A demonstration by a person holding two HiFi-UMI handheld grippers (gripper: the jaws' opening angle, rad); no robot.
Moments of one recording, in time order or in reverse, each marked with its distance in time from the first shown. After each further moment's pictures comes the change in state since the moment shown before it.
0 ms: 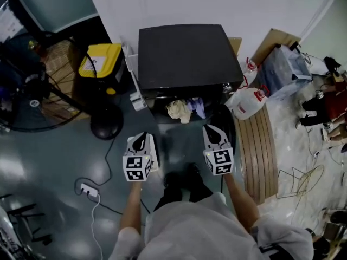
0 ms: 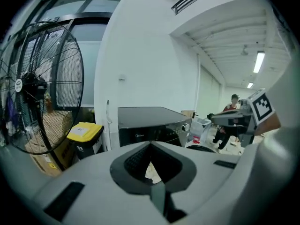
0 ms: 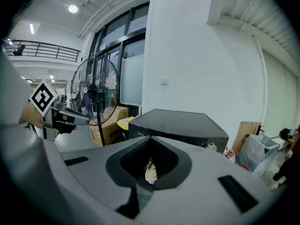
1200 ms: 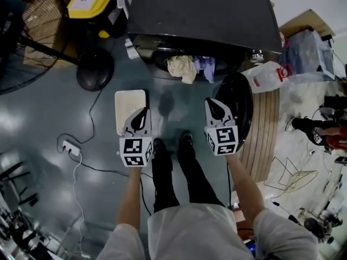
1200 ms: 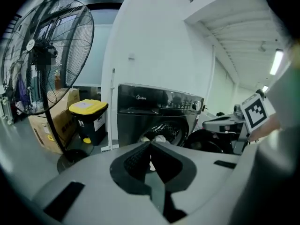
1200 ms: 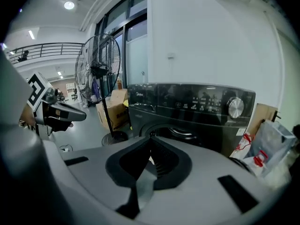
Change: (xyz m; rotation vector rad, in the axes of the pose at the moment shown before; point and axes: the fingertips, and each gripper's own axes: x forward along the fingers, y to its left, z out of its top) left arm 0.092 -0.011 -0.152 -0.126 0.101 0.084; right arm 0.113 -0.016 -0.172 -0.010 0.166 0.136
